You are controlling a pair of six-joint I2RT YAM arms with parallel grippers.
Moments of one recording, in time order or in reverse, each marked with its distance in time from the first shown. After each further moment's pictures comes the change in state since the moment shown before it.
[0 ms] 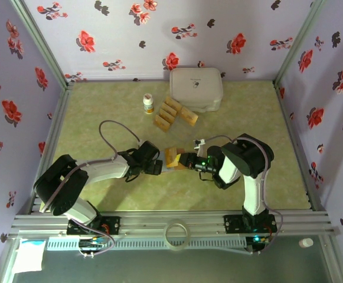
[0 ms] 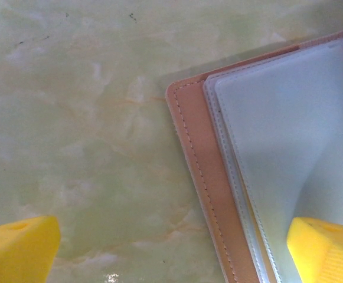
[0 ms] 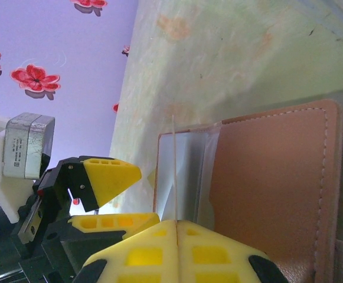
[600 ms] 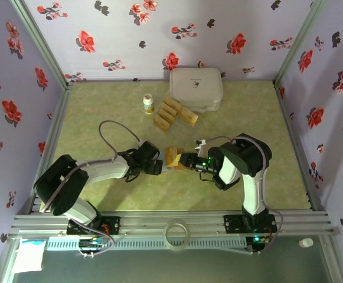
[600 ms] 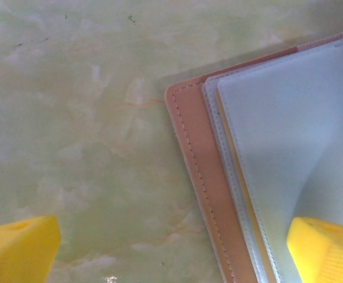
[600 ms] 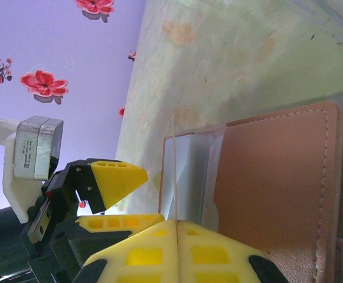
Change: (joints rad) left arm 0.000 0.000 -0.005 0.011 0.000 0.000; right arm 0.000 0.029 -0.013 0.070 0.005 0.027
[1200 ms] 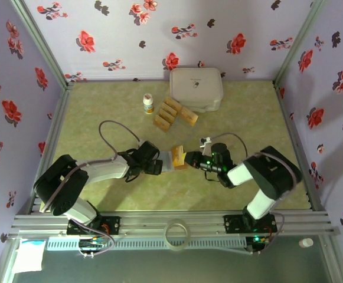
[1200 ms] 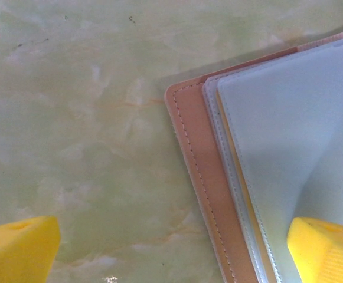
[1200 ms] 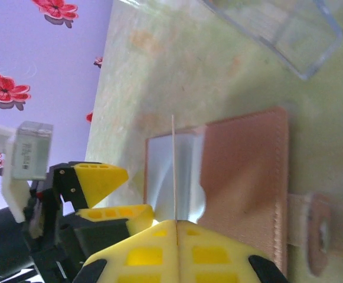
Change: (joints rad) left arm 0.008 0.000 0.000 0.001 0.000 0.005; right arm -0.029 -0.417 -0.022 -0.541 0.092 -0.144
